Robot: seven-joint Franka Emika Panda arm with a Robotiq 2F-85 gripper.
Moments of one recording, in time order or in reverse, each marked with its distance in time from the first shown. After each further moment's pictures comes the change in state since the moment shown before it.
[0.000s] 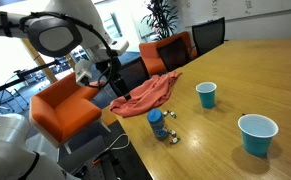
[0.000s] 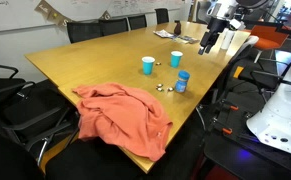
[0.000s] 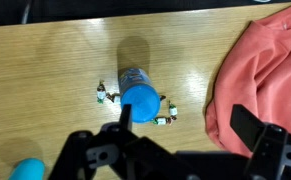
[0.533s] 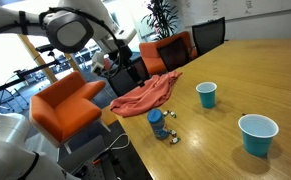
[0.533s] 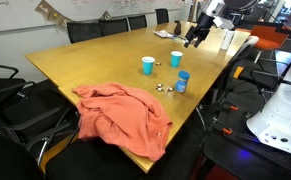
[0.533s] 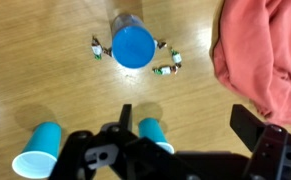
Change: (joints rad) arm -0.027 0.136 0.076 0.089 0.002 0.234 0.210
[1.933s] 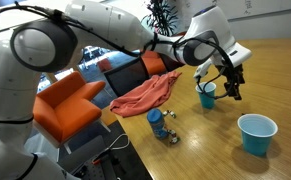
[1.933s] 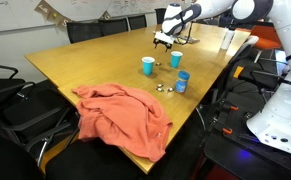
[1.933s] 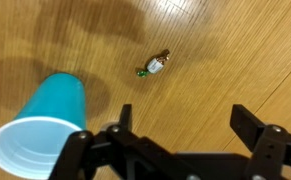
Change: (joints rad) arm -0.109 1.179 -0.149 1.118 -0.046 0.090 0.772
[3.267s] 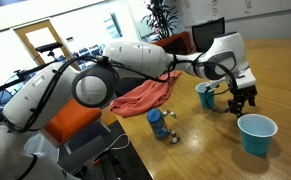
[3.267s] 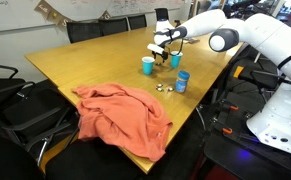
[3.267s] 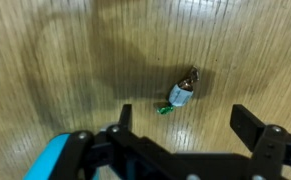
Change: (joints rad) arm -0.034 0.422 -0.041 0.540 0.009 -0.313 0.365
